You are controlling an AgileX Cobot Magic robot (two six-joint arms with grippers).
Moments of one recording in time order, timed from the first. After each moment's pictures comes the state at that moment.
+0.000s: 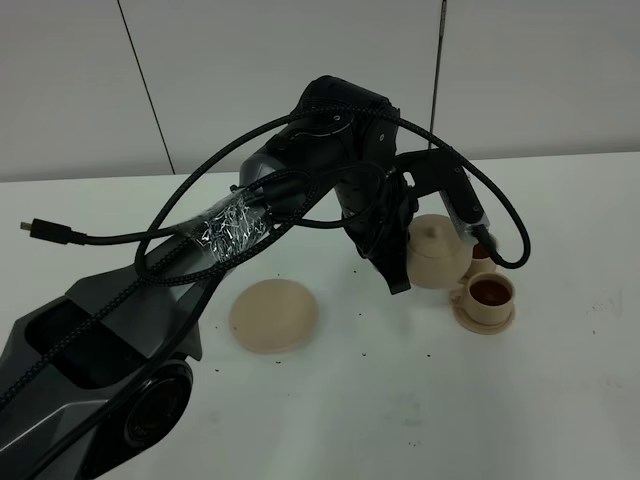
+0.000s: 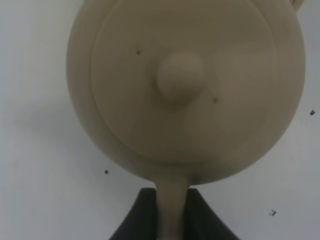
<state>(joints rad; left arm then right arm) -0.66 2.48 -2.40 0.10 1.19 0.67 -0.02 0.05 -0.48 0.09 1.07 0.05</state>
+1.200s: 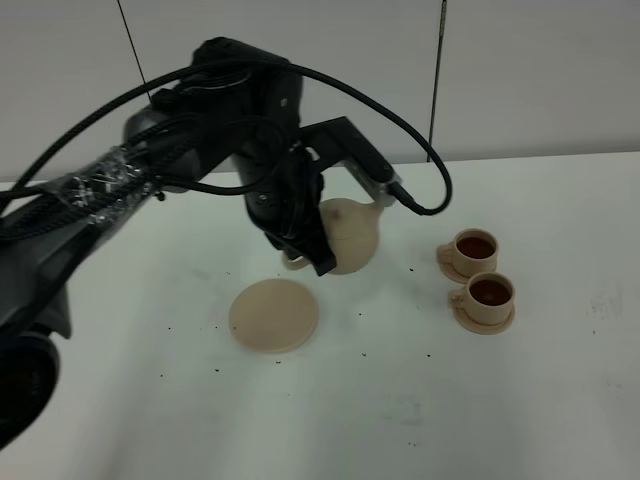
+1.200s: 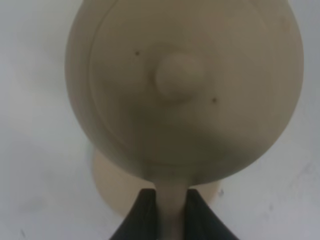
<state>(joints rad) -0.54 2.18 -1.99 0.14 1.19 0.42 -0.02 0.05 -0.48 0.09 1.07 0.05</state>
